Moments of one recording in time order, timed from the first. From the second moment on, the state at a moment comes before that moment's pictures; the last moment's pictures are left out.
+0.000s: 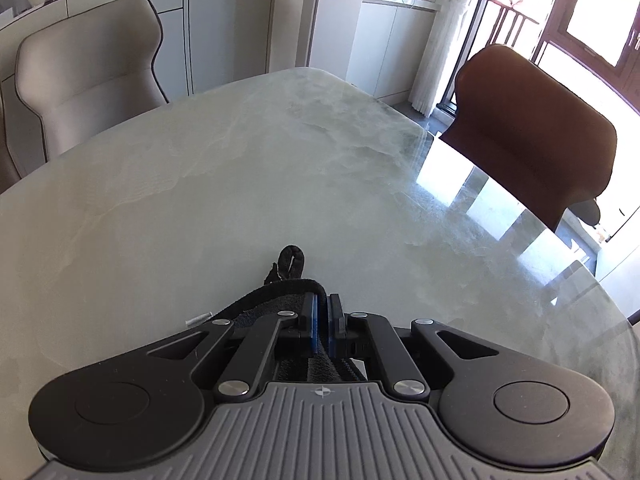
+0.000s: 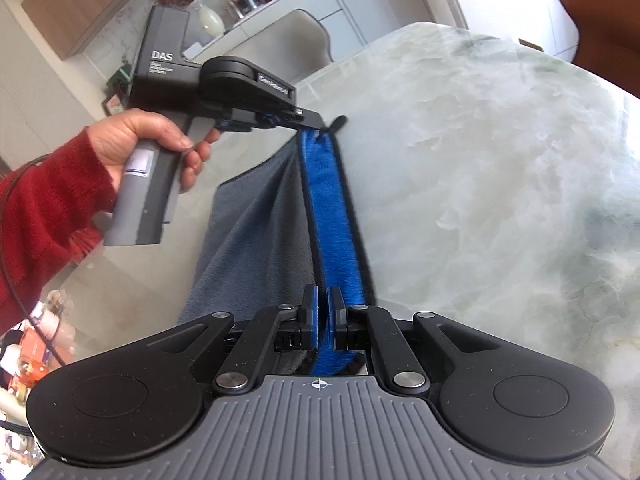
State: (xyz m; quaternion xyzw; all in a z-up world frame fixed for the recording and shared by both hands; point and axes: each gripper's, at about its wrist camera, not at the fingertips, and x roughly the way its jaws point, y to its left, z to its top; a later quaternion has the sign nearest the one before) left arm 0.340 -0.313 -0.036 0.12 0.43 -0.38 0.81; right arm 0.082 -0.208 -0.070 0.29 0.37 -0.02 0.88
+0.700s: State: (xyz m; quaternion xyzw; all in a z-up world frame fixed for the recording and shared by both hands) left arm 0.315 -0.269 -0.030 0.11 0.38 -0.38 0.83; right arm 0.090 -0.191 -0.059 0.24 0.36 0.04 0.90
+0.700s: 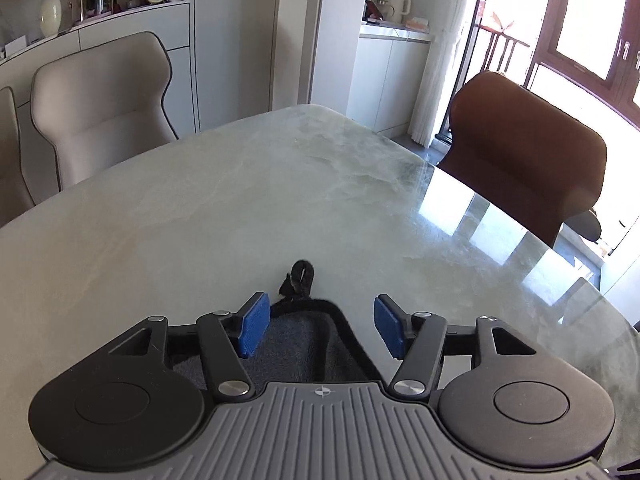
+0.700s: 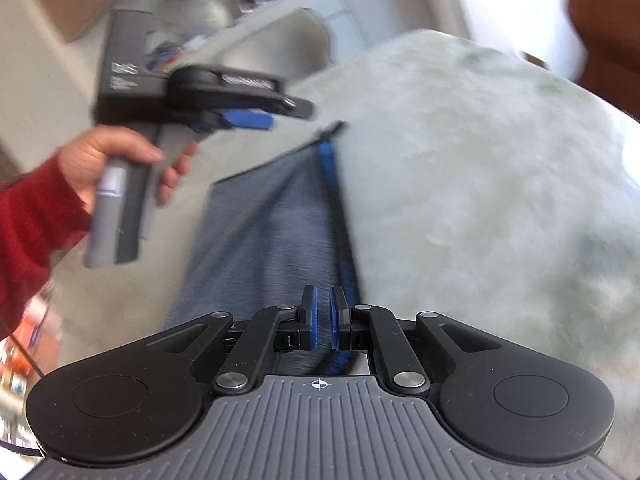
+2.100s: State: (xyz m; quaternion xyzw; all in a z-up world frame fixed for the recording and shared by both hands) left arm 0.371 -0.178 -0.072 0.11 0.41 -0.32 0.85; right arm 0.113 -0.206 -0.070 0.24 0.44 0.02 0.87
